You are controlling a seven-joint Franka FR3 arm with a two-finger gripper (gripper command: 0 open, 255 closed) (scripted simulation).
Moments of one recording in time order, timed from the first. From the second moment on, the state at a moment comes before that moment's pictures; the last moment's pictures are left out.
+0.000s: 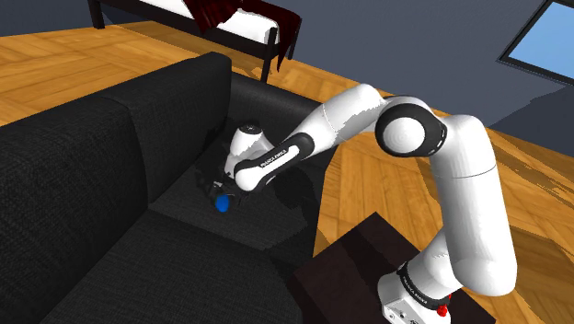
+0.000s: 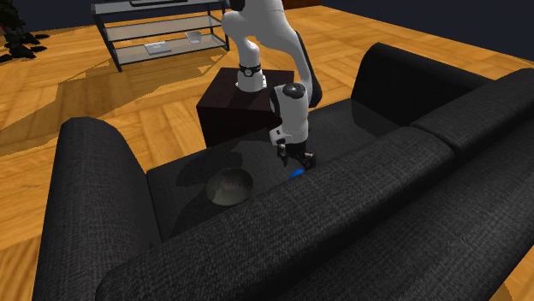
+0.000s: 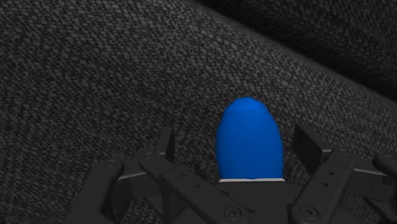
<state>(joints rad) 0.28 0.78 0.15 -1.79 -0.02 2.62 0.88</state>
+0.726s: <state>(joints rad) 0.29 0.82 0.15 -1.77 -0.03 2.65 0.88</state>
